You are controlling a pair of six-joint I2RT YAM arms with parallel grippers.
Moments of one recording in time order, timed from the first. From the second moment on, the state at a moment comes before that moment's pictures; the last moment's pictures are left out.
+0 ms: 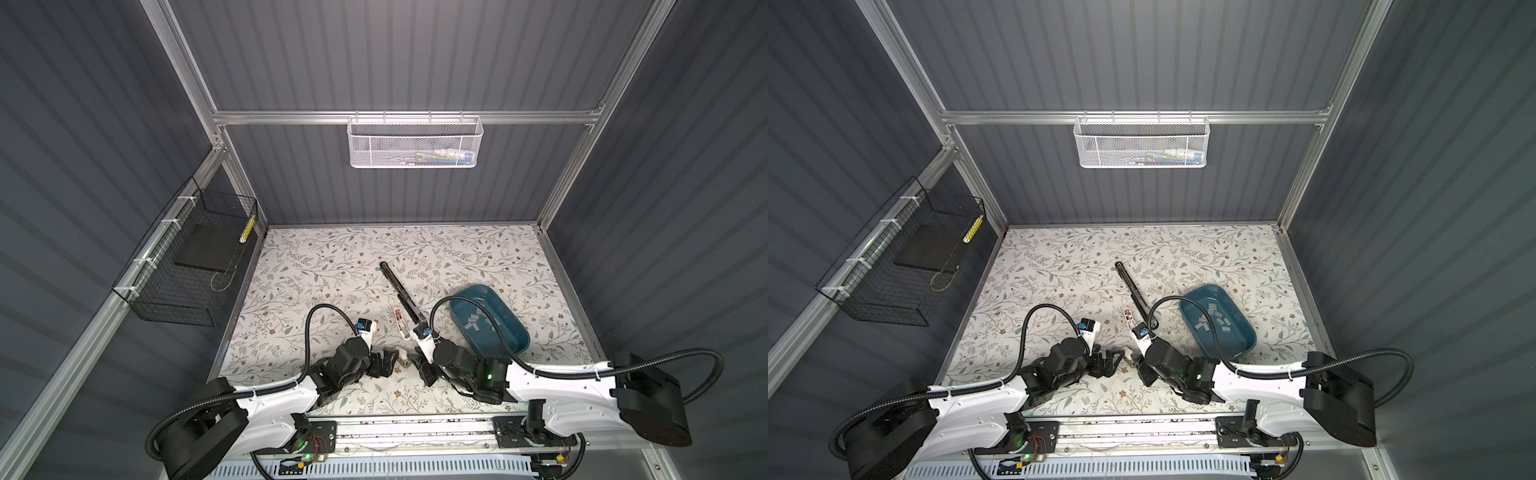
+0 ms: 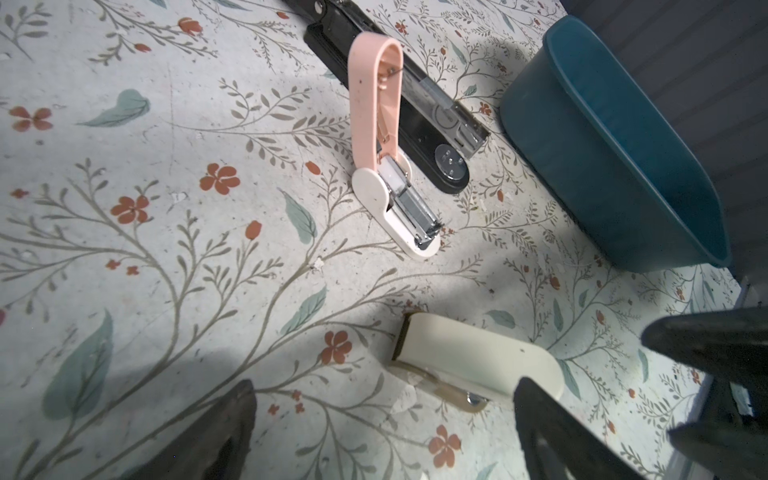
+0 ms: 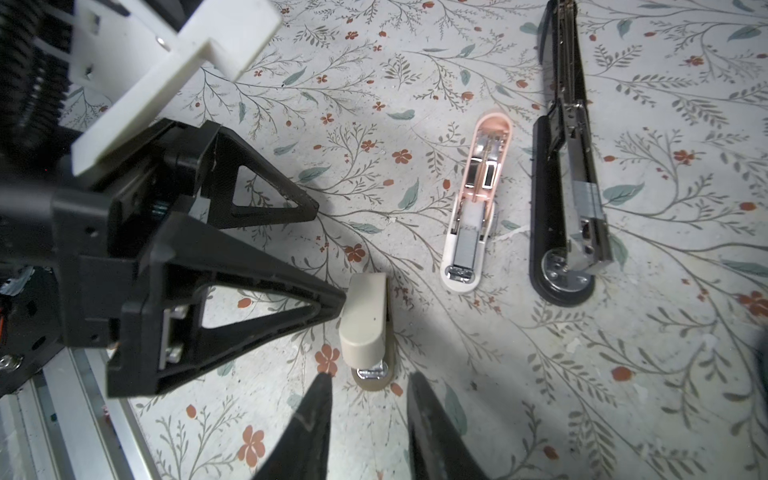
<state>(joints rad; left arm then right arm) -0.91 1.14 0.22 0.32 -0.06 -0.60 1.18 1.28 0.52 0.13 0.27 0.34</state>
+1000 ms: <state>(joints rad) -0.93 1.17 0.22 0.33 -0.06 -0.59 1.17 1.48 0.60 0.12 0.30 0.42</state>
